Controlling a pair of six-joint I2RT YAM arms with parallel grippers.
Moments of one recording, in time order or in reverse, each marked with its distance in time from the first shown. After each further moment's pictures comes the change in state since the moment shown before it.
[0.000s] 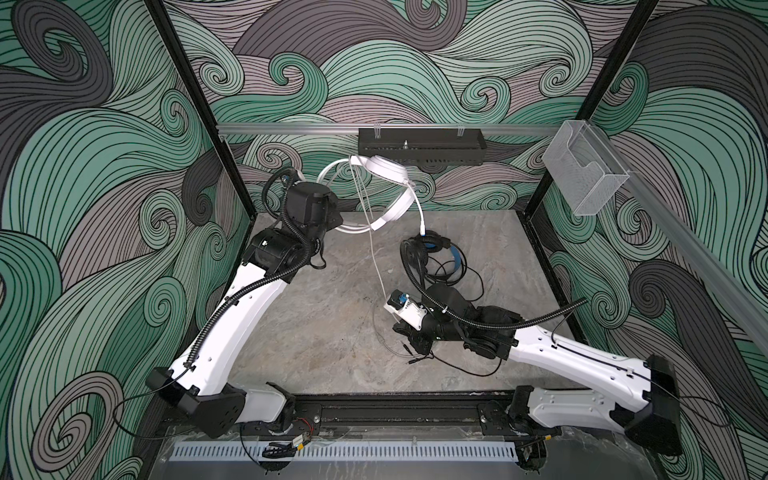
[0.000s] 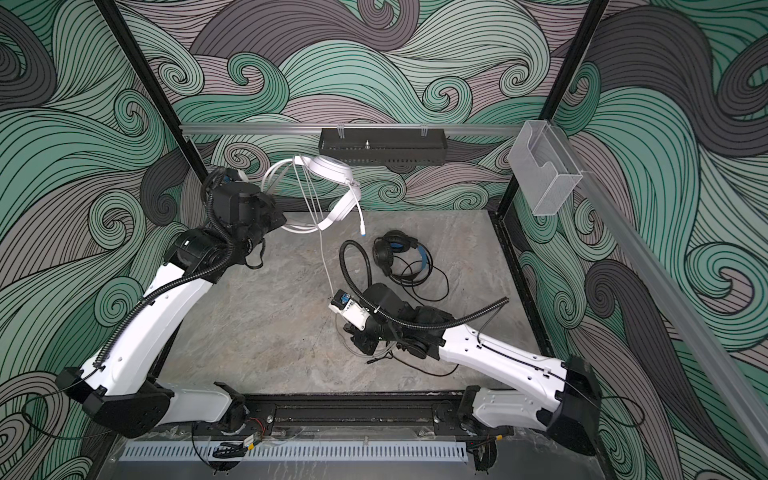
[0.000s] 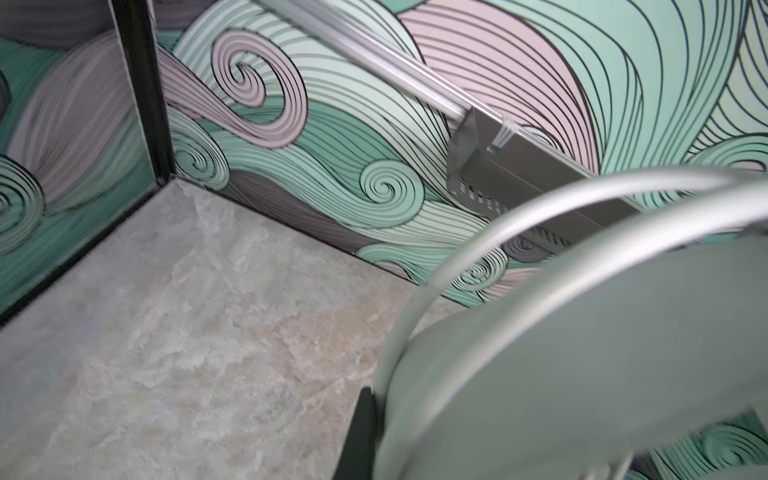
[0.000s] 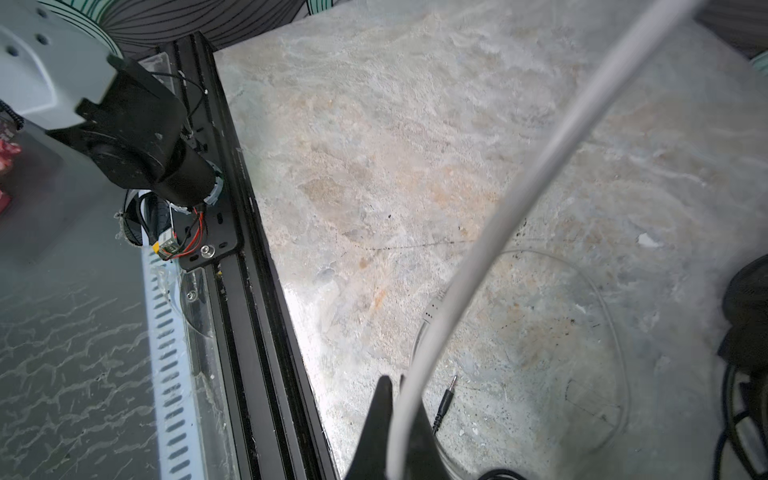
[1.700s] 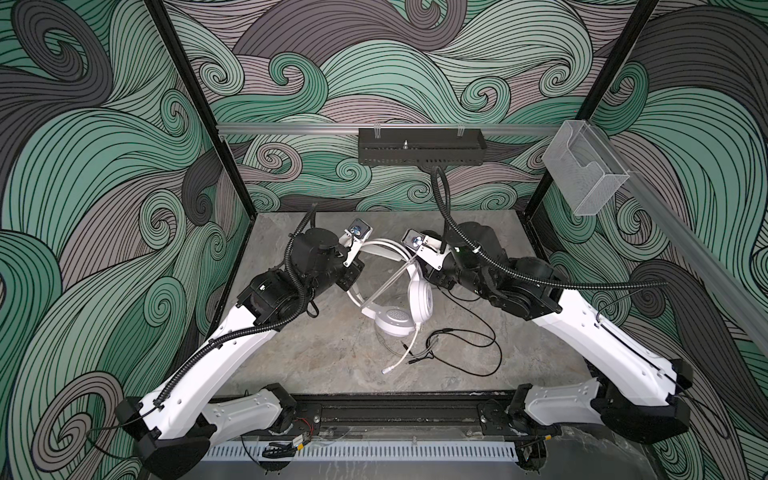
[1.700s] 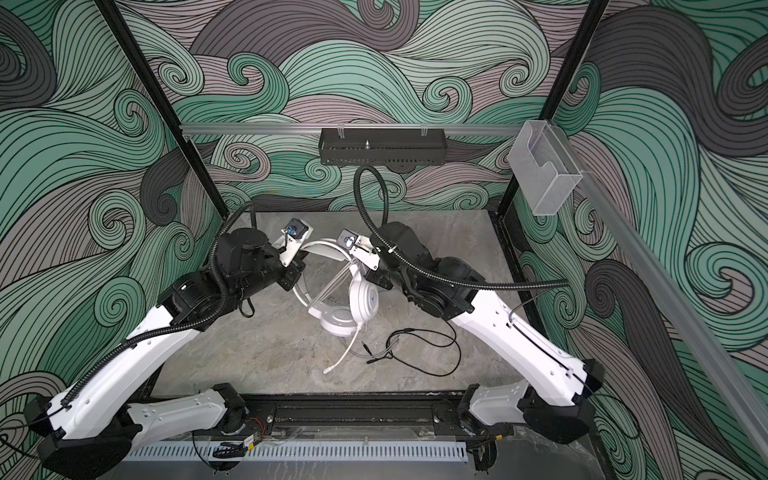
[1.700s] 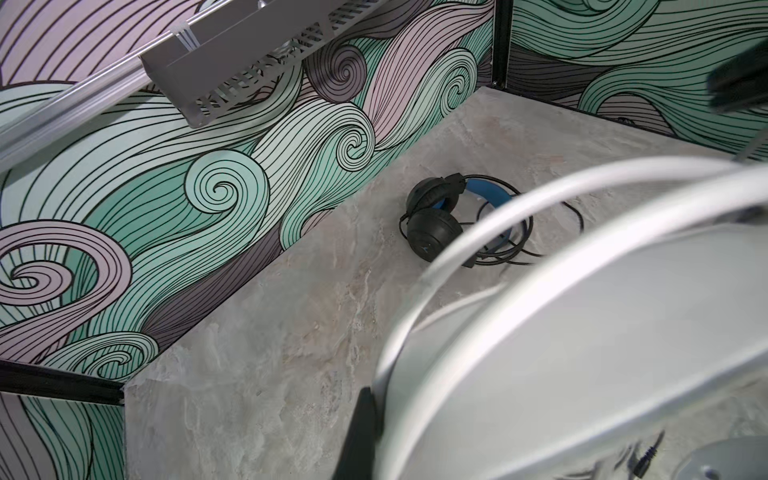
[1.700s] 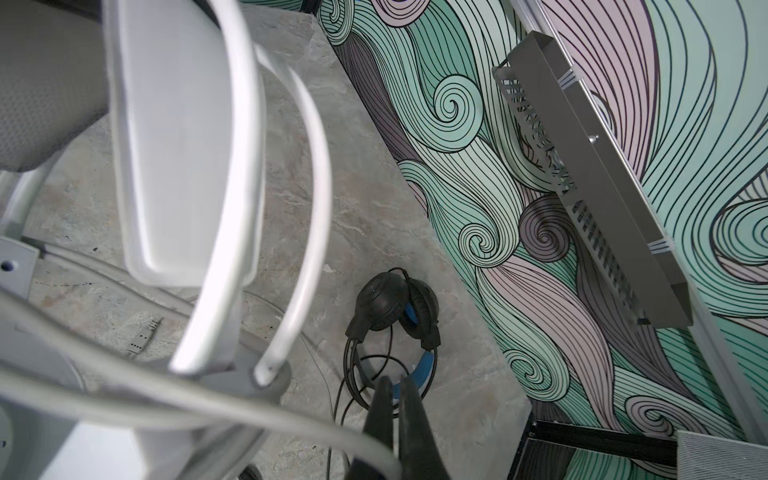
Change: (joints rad) left arm -0.194 -0.256 -0.306 0.012 0.363 0.838; right arm -0.167 0.111 0.565 -0.293 0.449 -0.423
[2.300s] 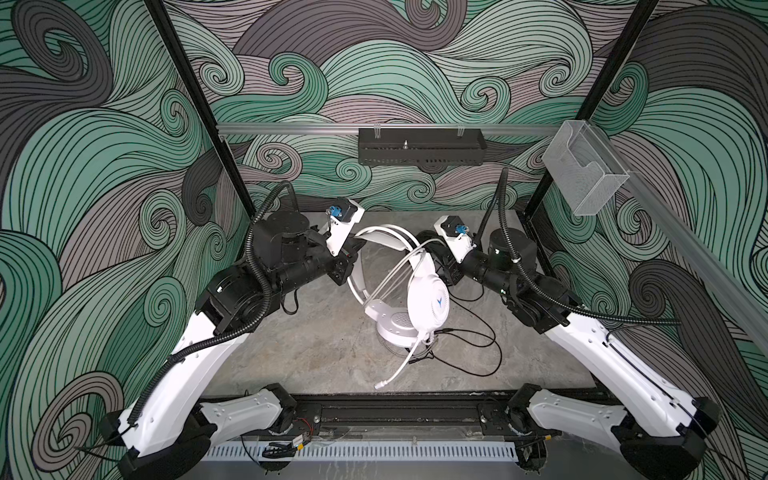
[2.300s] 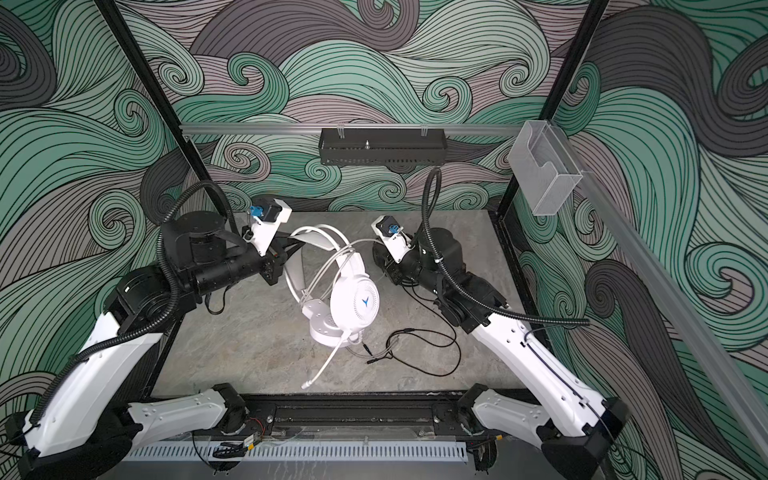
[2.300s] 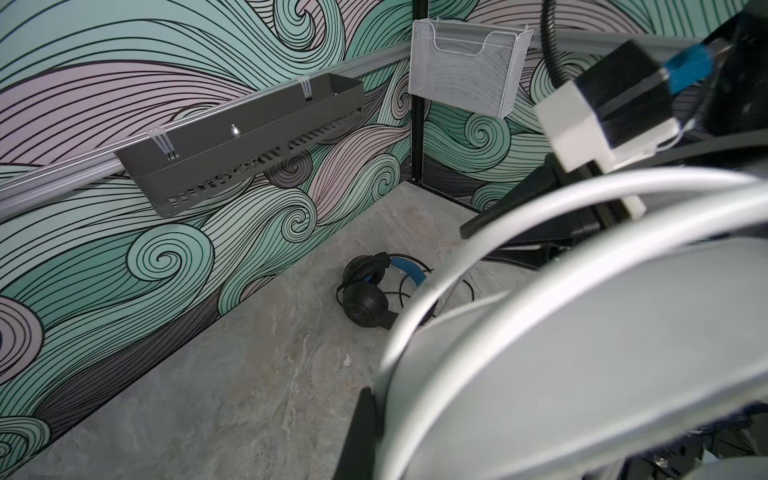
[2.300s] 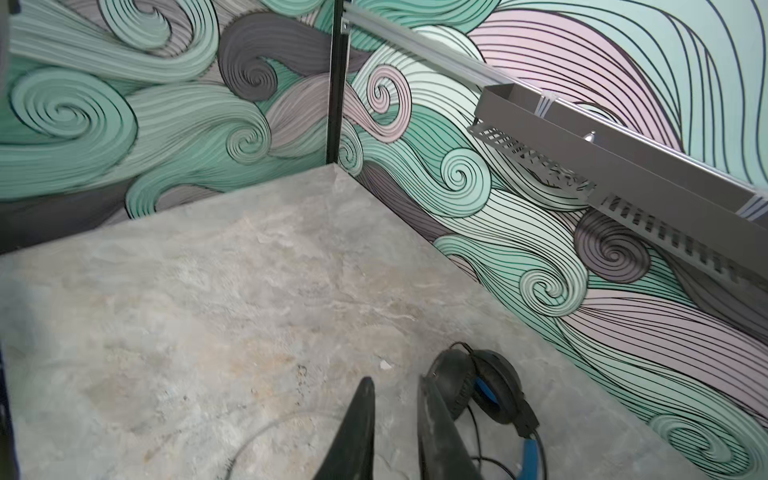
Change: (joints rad) left arm -0.001 0.015 0.299 -0.120 0.238 -0.119; right arm -0.254 -0.190 -0.392 0.509 -0.441 0.290
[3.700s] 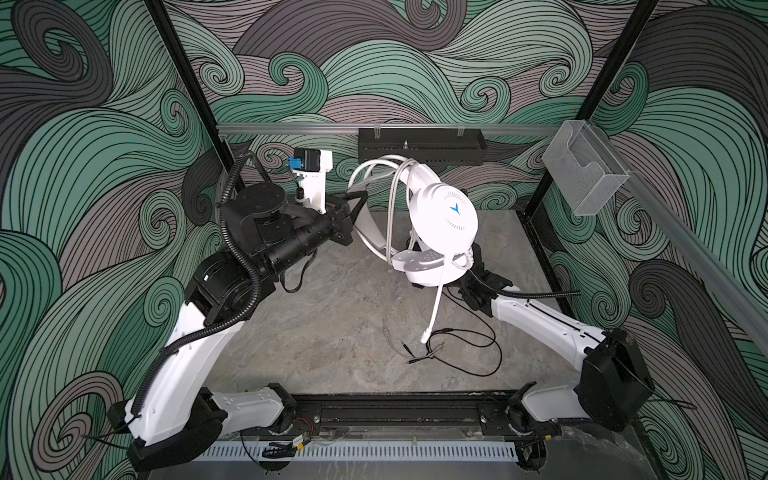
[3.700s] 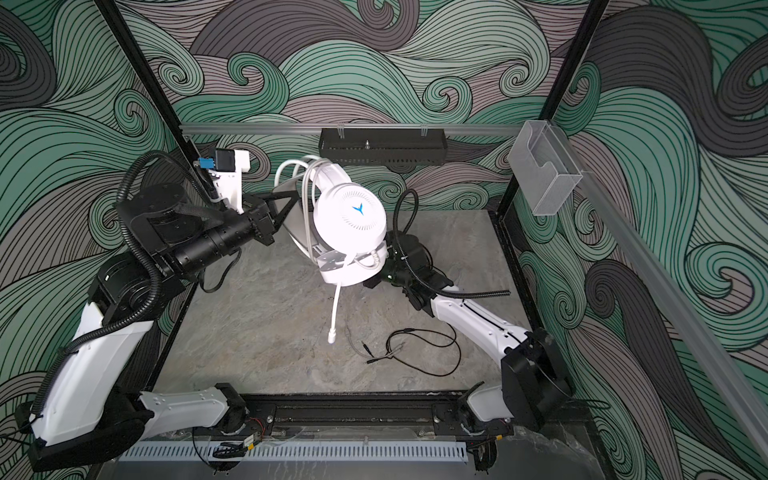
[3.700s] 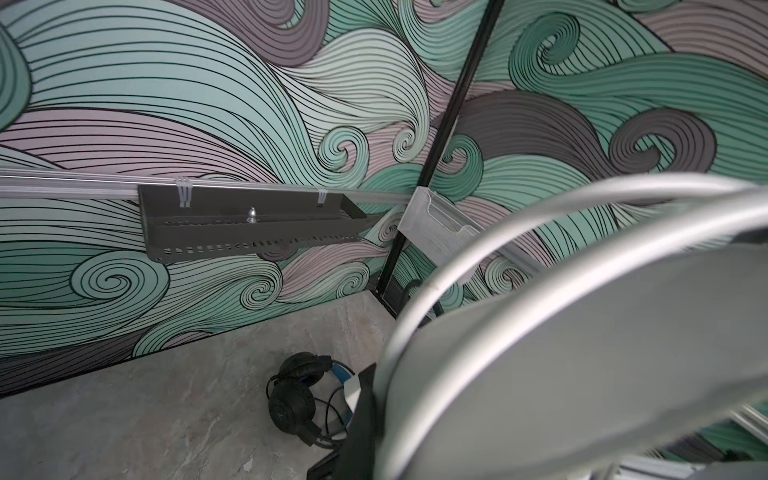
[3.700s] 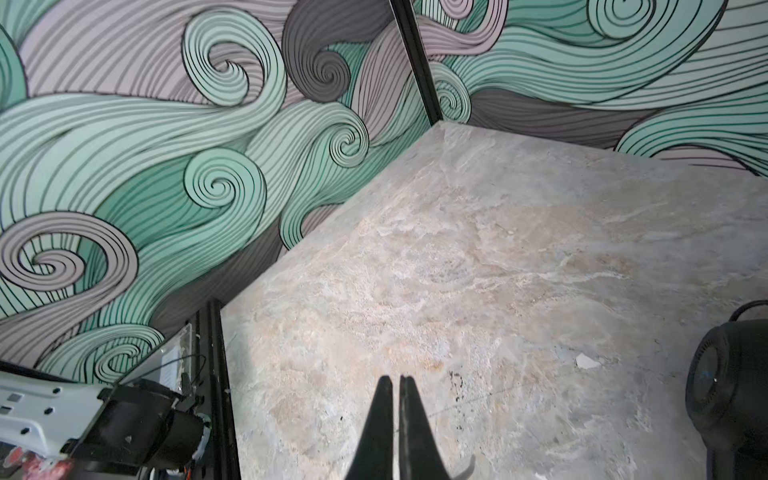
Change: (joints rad) left arm -0.001 0.088 0.193 0.178 -0.119 -0.452; right arm -0.036 0.291 -0.221 0.412 -0.370 0.434
